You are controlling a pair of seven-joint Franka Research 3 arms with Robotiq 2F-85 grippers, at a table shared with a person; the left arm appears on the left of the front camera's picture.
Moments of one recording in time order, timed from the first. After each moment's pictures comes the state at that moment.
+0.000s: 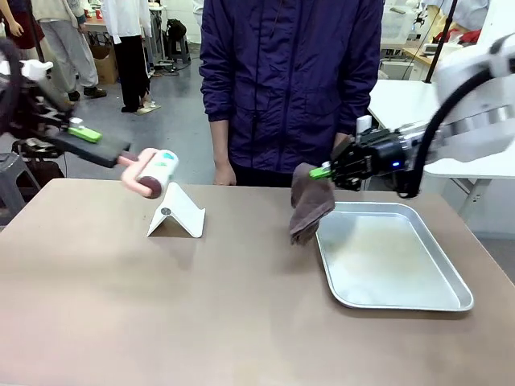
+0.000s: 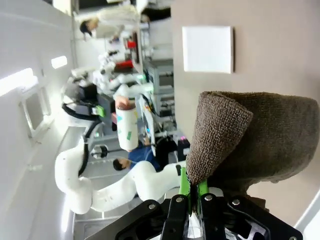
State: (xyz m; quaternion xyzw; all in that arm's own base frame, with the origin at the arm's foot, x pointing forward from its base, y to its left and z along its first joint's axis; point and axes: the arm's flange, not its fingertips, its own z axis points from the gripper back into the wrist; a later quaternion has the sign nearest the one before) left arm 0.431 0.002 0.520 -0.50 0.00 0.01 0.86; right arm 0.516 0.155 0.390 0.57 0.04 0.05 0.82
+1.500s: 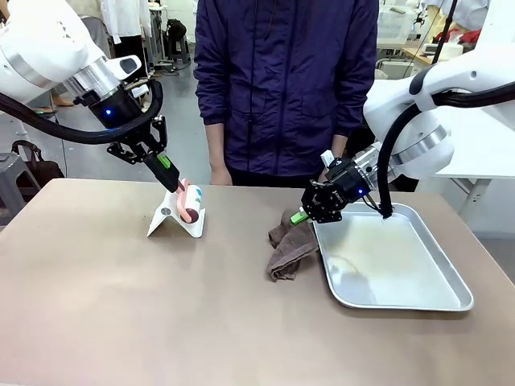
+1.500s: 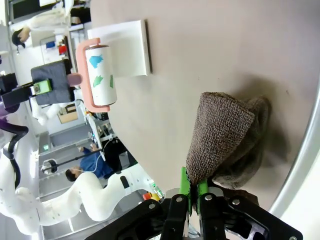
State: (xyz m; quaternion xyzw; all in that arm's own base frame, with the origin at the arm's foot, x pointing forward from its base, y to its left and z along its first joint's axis) left arm 0.535 -0.117 0.481 -0.24 -0.03 0.04 0.97; right arm 0.524 0.189 0.327 0.43 0.06 0.05 0.90
